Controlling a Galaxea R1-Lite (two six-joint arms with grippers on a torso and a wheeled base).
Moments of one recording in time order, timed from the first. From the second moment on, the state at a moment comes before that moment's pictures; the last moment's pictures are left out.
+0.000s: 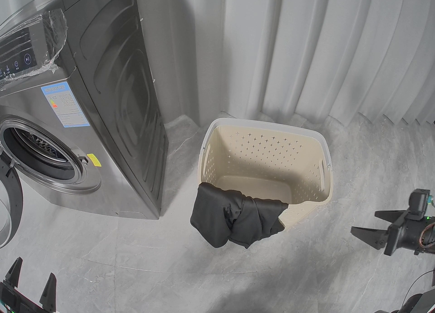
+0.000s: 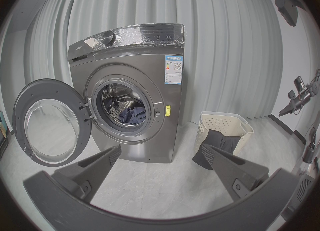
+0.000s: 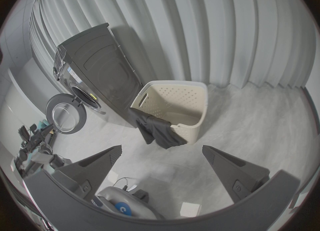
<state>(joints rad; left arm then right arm) 0.00 0.02 -0.02 0.00 0.03 -0.02 0.33 1.04 -0.32 -0.30 0.13 0.15</state>
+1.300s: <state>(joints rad) 0.00 0.02 -0.02 0.00 0.03 -0.03 0.62 2.07 -0.71 -0.70 -0.19 0.40</state>
